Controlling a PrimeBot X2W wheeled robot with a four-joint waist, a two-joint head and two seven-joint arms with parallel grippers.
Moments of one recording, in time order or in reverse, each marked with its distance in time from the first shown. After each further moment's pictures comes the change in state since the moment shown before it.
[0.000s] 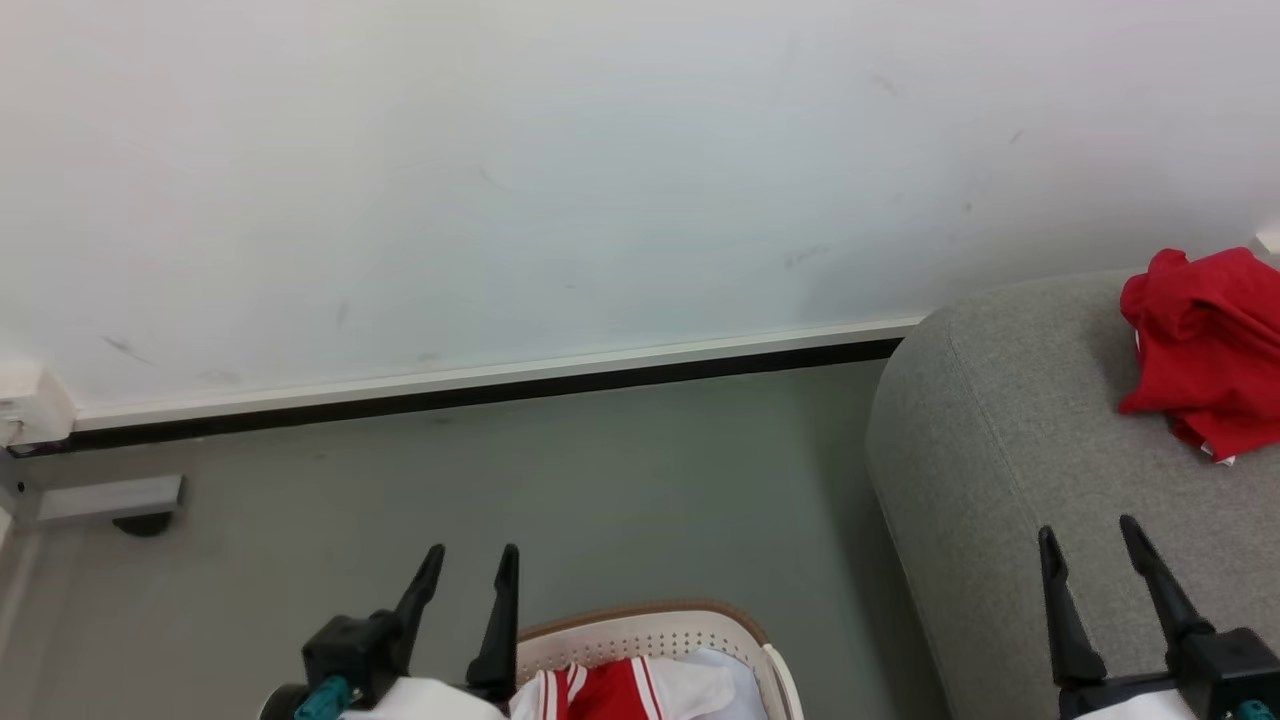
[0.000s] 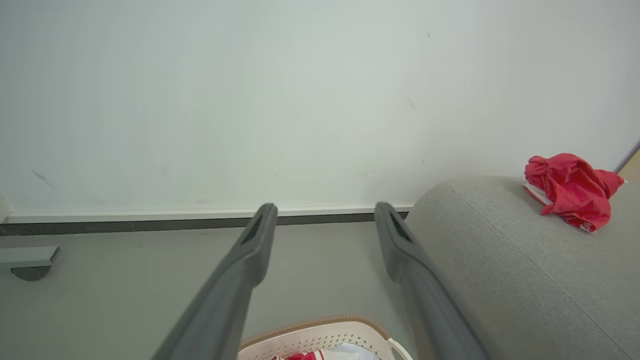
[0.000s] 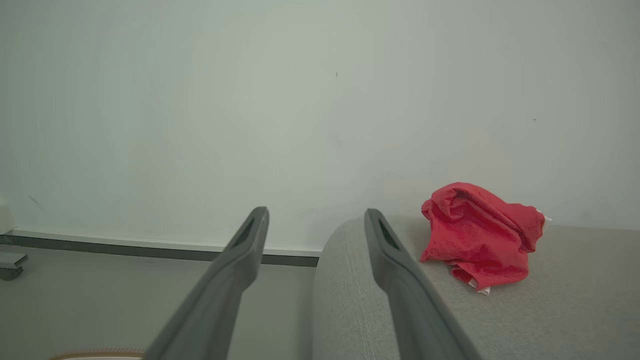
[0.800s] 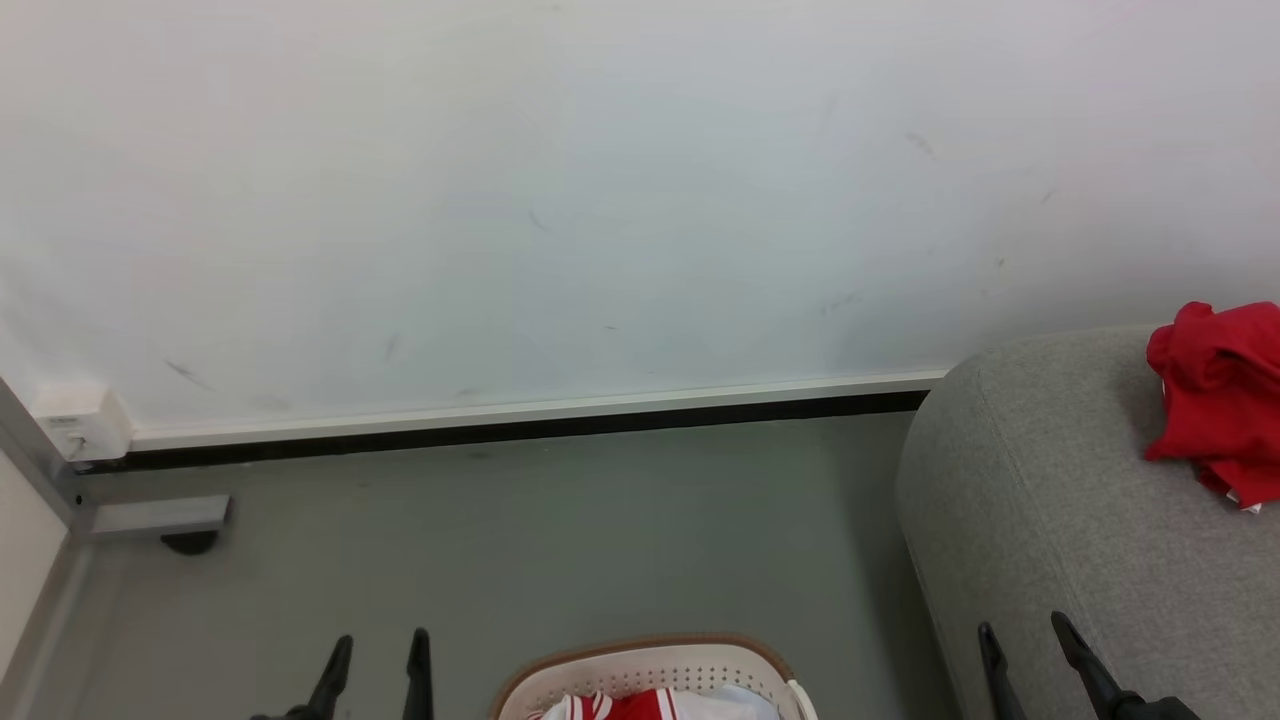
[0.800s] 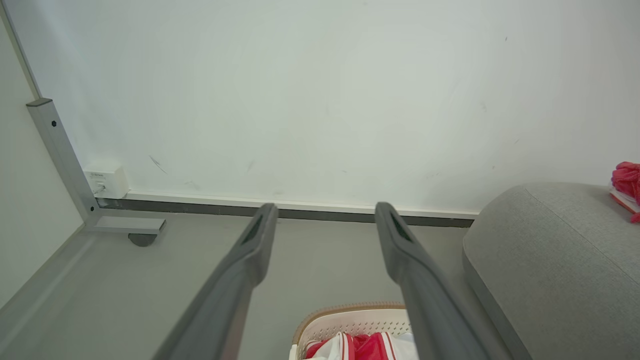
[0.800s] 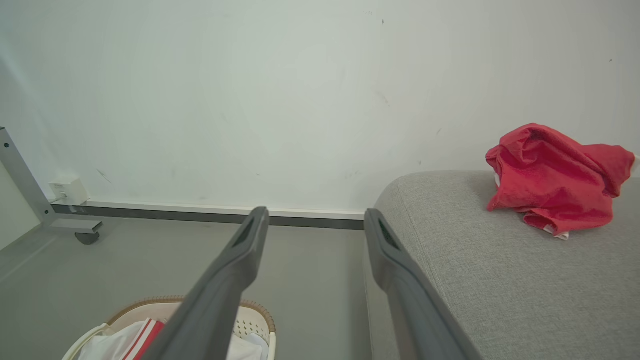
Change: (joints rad) left arm 0.219 -0.120 0.342 0.000 0.243 -0.145 -0.001; right arm 0.096 0.037 0.089 0.098 0.052 0.000 0.000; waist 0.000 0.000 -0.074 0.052
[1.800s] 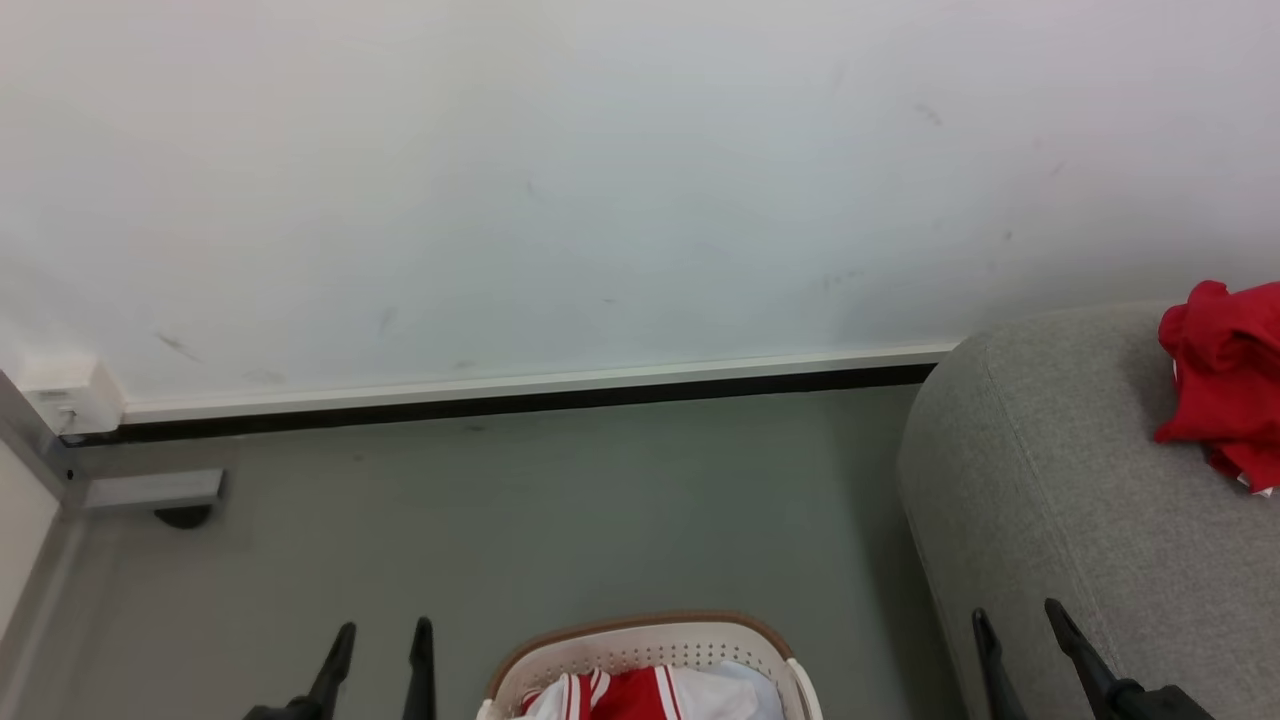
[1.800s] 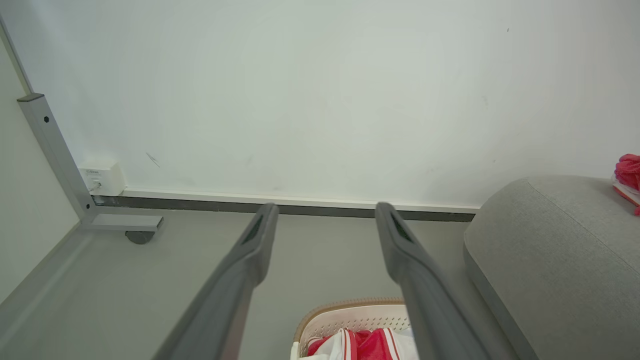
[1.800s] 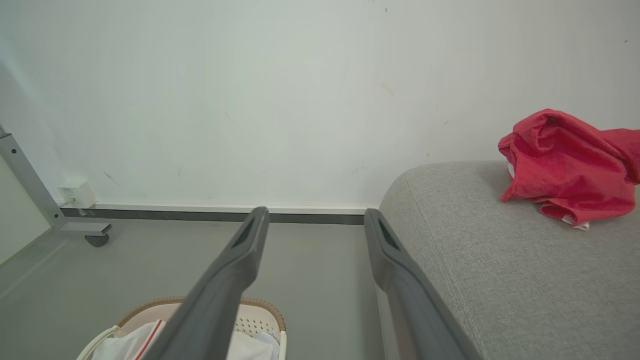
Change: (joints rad) left arm -0.002 -0.052 0.086 0.011 0.081 -0.084 0.000; right arm -0.007 0.000 0.013 -0.007 0.042 0.000 0.000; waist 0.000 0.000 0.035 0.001
